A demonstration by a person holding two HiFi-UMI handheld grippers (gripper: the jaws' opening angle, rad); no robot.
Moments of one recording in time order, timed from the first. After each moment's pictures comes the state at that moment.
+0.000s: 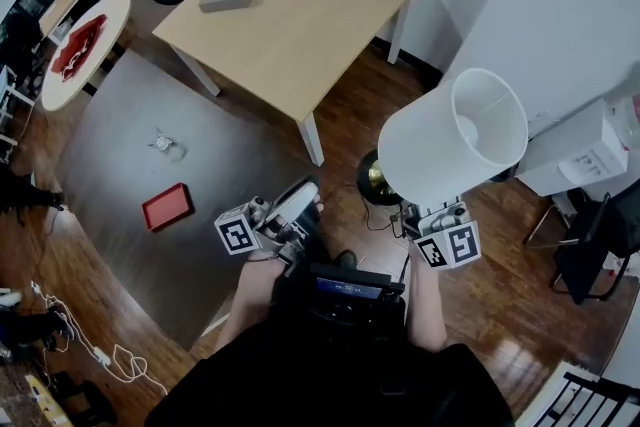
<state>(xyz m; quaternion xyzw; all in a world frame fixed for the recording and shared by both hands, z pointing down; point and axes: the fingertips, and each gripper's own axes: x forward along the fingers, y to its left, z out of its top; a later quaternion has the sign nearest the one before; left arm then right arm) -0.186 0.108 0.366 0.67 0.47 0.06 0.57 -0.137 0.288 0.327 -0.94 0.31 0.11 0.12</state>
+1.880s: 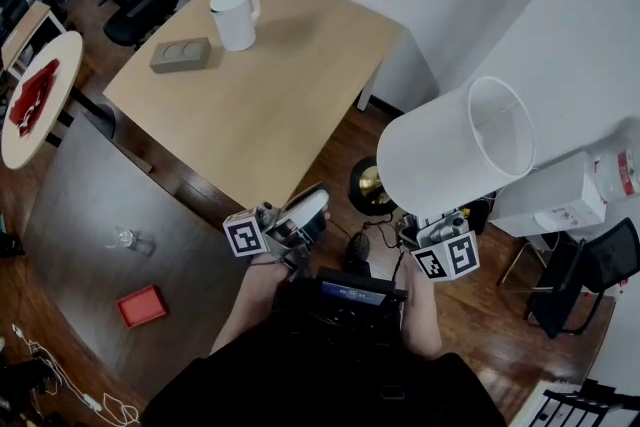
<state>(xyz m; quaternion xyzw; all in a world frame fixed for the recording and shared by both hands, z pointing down) 0.175 0.145 0.379 0.63 0.51 0.09 0.58 0.199 0.292 0.293 -0.94 0.29 0.13 0.09</state>
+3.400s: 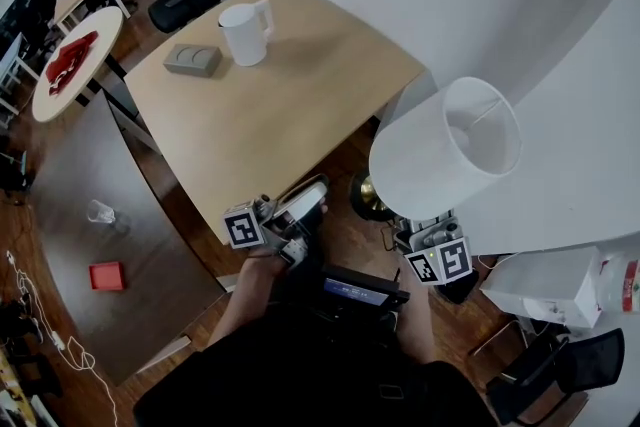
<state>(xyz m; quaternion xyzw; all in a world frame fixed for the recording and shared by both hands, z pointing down) 0.355 0.314 0.361 0.71 0.43 0.03 0.55 0.400 0.457 0.301 -0.90 0.40 0.13 0.11</state>
